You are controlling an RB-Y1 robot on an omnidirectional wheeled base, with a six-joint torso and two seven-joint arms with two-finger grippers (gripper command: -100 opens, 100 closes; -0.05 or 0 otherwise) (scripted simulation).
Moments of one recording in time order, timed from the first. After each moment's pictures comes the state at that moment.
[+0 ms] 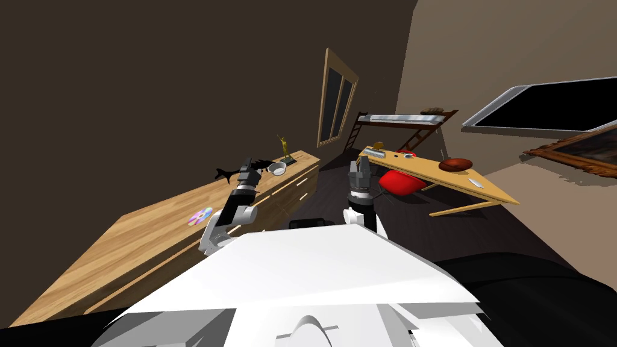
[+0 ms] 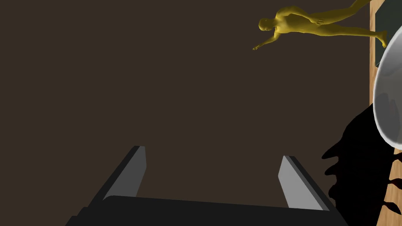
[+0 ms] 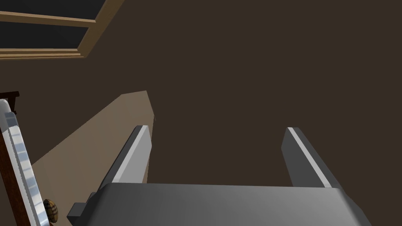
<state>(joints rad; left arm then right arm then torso) 0.34 0.21 0.08 -2.31 -0.03 0.10 0.18 0.52 -0.04 0.04 -2.31 0.07 -0.57 0.15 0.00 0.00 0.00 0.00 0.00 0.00</state>
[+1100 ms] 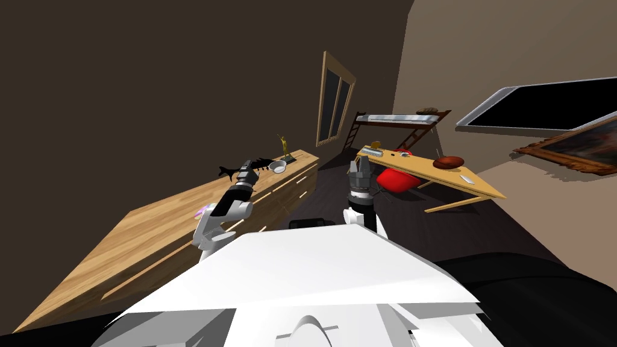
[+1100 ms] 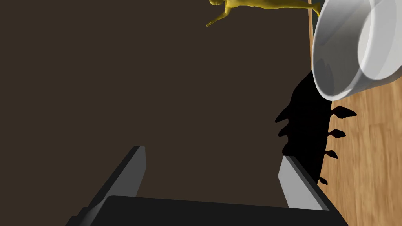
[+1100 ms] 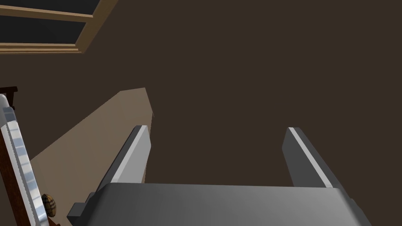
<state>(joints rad) 0.27 0.27 0.14 -2.29 0.02 0.37 0.19 0.52 -0.04 0.04 -2.31 0.07 -0.57 0.15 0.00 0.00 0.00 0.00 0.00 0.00</state>
